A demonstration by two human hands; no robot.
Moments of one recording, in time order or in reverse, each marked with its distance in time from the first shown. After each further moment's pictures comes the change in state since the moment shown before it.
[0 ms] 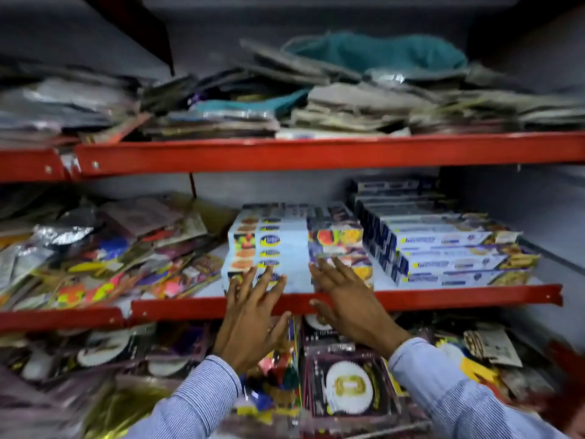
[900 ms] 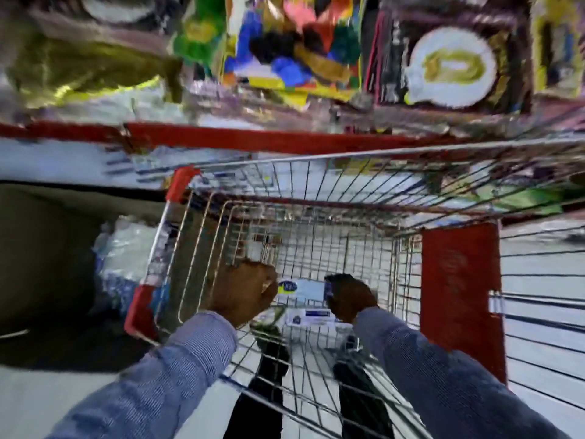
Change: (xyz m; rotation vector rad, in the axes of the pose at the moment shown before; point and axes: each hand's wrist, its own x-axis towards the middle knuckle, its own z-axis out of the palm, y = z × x) left_hand -0.417 0.013 0.207 -0.266 -0.958 -0.385; right_hand -0.371 -0.102 0.407 0.263 -1.193 0.390
